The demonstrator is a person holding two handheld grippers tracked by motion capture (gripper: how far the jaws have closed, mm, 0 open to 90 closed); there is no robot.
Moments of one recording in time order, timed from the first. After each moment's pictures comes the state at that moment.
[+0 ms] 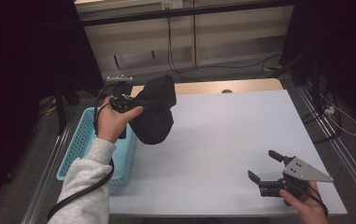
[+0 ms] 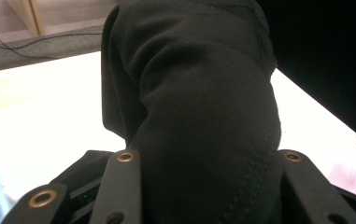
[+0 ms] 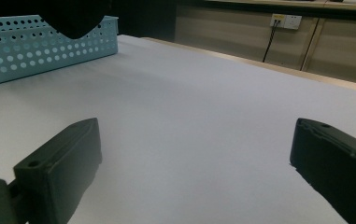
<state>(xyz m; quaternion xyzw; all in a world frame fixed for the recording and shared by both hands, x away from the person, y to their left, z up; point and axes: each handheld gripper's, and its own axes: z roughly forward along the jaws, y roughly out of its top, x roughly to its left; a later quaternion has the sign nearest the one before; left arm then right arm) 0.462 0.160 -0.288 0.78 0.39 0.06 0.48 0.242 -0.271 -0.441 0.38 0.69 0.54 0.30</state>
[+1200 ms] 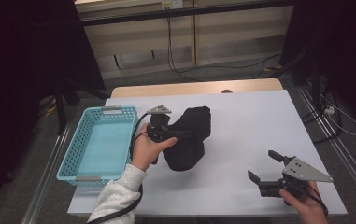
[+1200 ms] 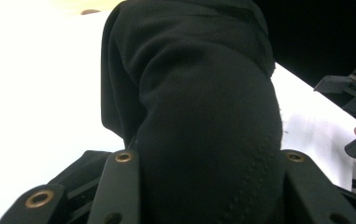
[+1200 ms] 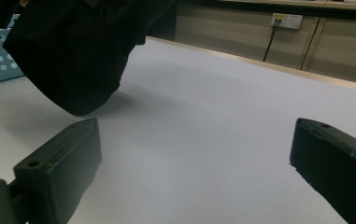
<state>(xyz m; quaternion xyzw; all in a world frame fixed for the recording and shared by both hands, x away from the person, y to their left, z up) 0.417 0.083 -0.367 0.81 0.31 -0.01 0.49 0.242 -0.270 -0.441 0.38 0.69 0.54 0.30</state>
